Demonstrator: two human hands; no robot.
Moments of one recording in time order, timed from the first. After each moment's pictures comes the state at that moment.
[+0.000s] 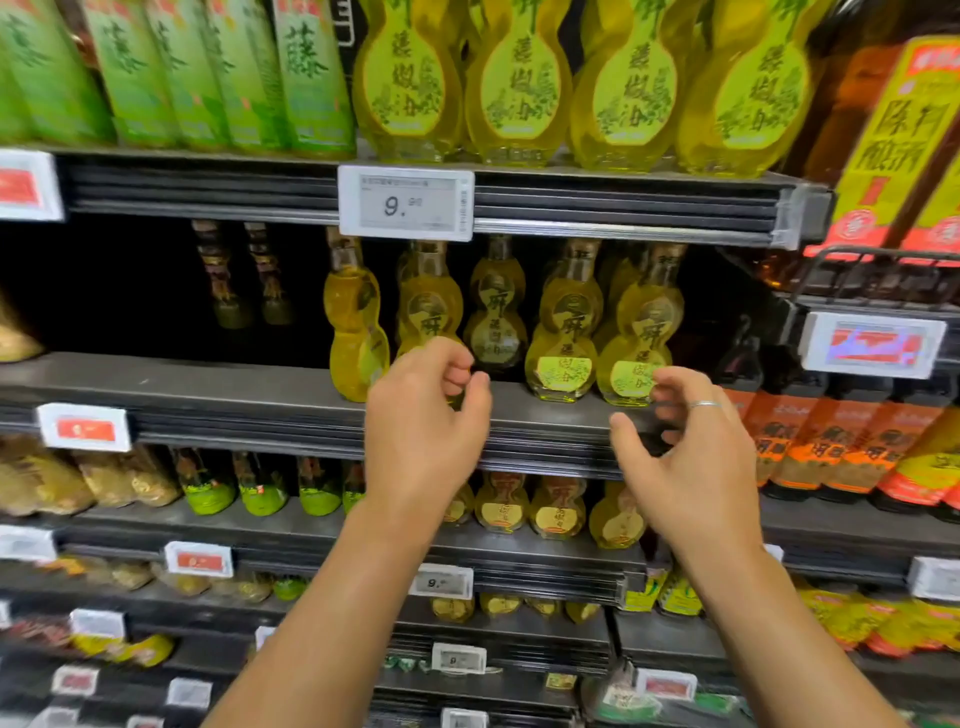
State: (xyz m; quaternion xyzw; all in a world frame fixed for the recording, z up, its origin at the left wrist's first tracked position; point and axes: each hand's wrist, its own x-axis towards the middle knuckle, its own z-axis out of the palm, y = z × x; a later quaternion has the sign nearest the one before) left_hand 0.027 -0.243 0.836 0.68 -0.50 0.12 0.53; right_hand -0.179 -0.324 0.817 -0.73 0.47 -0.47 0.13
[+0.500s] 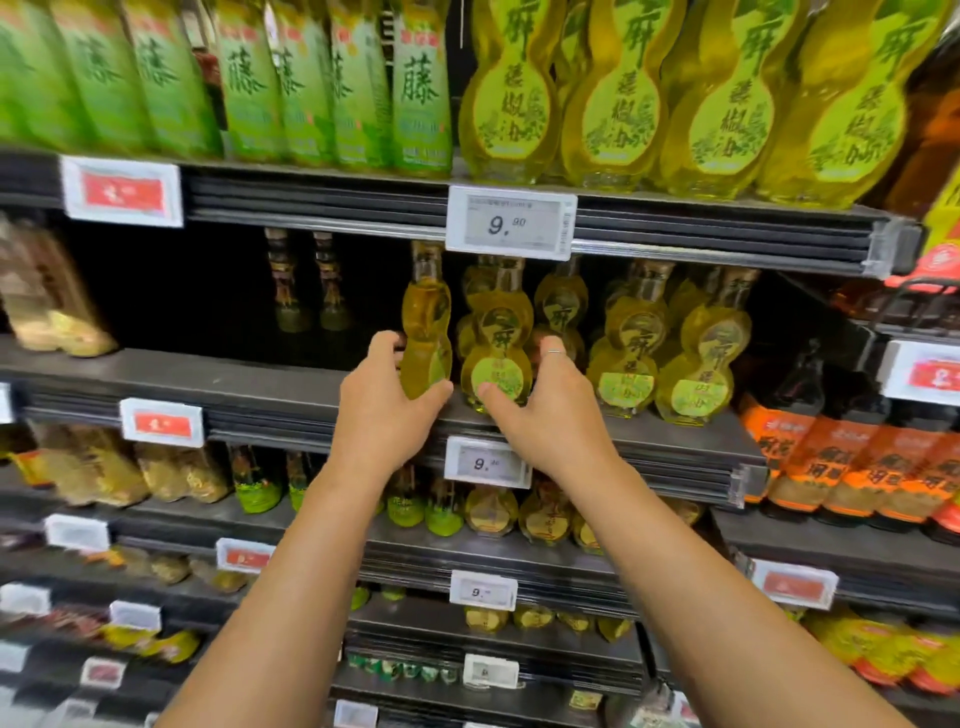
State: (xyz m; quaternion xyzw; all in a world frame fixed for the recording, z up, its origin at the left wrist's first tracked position) left_hand 0.134 -0.229 0.831 0.75 -0.42 -0.04 0.50; right_hand -0.024 -0.310 0.844 -0.81 0.42 -0.34 0.24
